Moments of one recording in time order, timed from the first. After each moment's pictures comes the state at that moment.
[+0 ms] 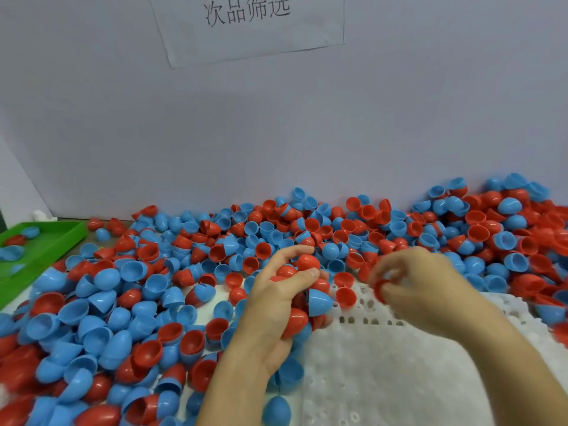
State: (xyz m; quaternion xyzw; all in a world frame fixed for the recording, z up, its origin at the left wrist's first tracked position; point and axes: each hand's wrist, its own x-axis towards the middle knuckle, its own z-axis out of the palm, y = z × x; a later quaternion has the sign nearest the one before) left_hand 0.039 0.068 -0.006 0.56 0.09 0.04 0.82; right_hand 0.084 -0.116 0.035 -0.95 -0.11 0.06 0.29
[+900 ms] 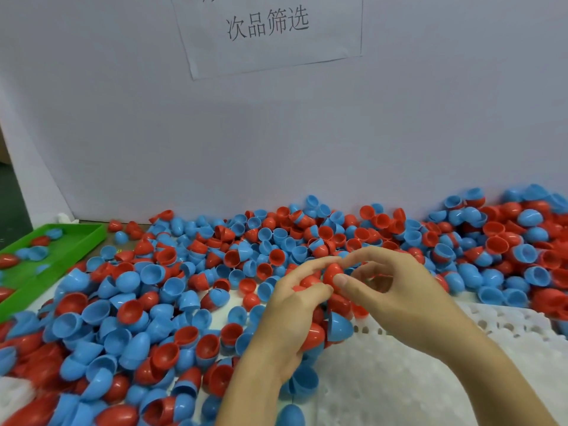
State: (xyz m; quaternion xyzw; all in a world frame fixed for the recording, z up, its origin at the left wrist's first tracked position) left_hand 0.037 0.069 -0.005 0.64 0.06 0.02 0.76; right_hand 0.078 -0.083 0.026 -0.84 -0.23 0.00 0.50
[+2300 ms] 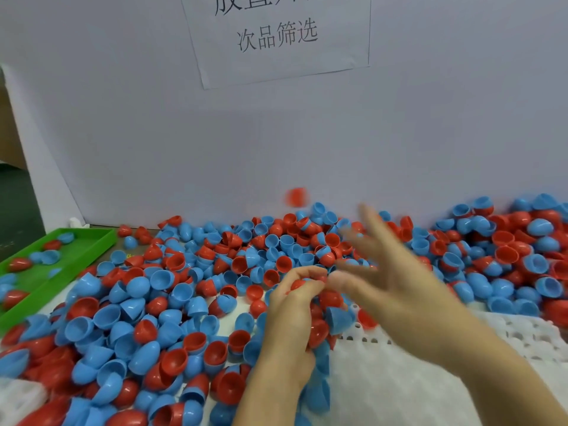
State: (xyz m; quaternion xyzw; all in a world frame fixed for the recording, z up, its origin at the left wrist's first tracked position) left_hand 0.041 0.063 -0.003 0.54 0.20 0.10 0.81; right_hand 0.066 -0.077 0.036 -0.74 -0.30 -0.03 0.60
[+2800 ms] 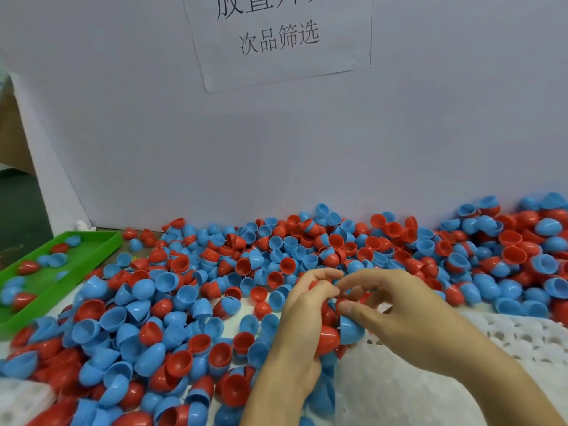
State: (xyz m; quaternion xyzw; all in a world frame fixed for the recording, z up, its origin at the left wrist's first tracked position) left_hand 0.037 0.061 -0.002 0.57 0.14 0.03 0.81; right_hand 0.080 -0.079 0.027 -0.87 -0.28 0.04 0.39
